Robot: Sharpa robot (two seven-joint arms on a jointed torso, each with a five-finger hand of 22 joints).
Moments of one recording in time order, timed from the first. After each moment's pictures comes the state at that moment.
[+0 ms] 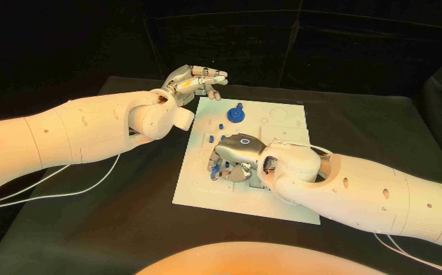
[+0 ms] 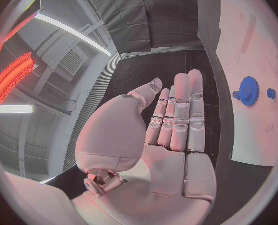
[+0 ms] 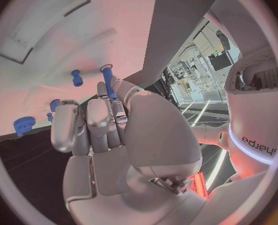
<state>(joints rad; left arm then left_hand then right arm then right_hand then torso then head) 1.26 -0.77 -0.16 1.37 0.03 -0.15 0.42 1.27 -0.06 0.41 -0.09 0.05 1.00 0.18 0.12 0.07 1.04 0.12 0.22 0.07 1.19 0.04 0.87 0.48 0.17 1.05 0.14 0.62 0.63 1.03 -0.54 -0.04 1.61 -1.75 -0.15 -0.07 1.47 -0.06 0.44 0.01 0.06 1.12 0.14 0.09 0.08 1.23 0.07 0.13 0.07 1.46 -0.01 1.15 0.93 0.08 1.39 0.09 1.37 1.28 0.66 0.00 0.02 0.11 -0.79</state>
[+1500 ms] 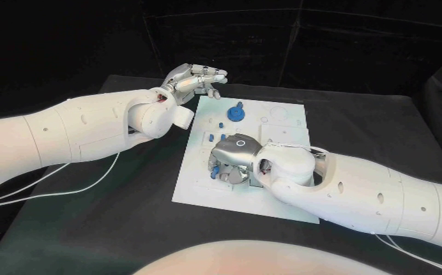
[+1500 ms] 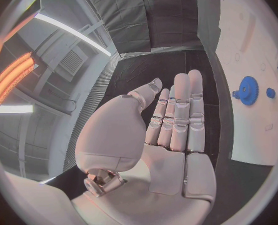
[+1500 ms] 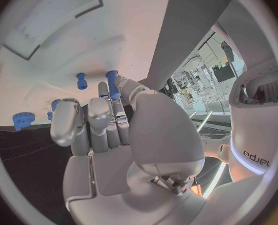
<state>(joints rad) 1.26 -0.78 -0.16 1.37 0.03 -0.15 0.42 1.27 -0.06 0.41 -0.09 0.05 1.00 0.18 0.12 0.07 1.04 0.12 0.22 0.07 1.19 0.04 0.87 0.48 0.17 1.05 0.14 0.62 0.63 1.02 -0.52 -0.04 1.61 -1.86 -0.11 -0.13 1.36 -0.15 0.40 0.04 0.15 1.08 0.16 0.07 0.07 1.19 0.09 0.07 0.07 1.46 0.00 1.12 0.88 0.08 1.35 0.11 1.33 1.24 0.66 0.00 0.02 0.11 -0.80</state>
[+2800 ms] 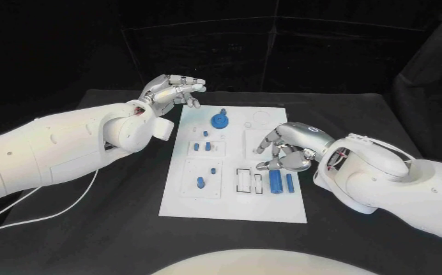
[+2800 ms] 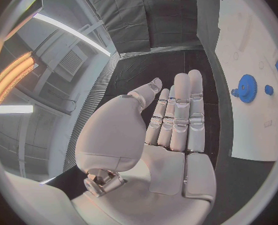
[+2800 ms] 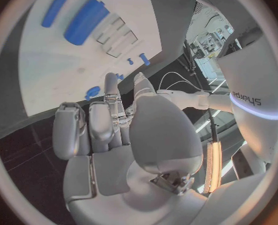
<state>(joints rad) 1.26 -0.80 -0.16 1.38 0.03 -0.15 0.42 1.27 -0.06 0.41 -0.10 0.05 1.00 0.18 0.12 0.07 1.04 0.12 0.22 0.07 1.19 0.04 0.87 0.48 0.17 1.05 0.14 0.62 0.63 1.08 -1.06 -0.04 1.92 -1.49 -0.33 -0.25 1.30 -0.09 -0.13 0.26 0.24 1.03 0.10 0.17 0.10 1.38 0.03 0.48 0.29 1.46 -0.04 1.26 1.06 0.06 1.44 0.06 1.42 1.31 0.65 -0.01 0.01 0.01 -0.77</state>
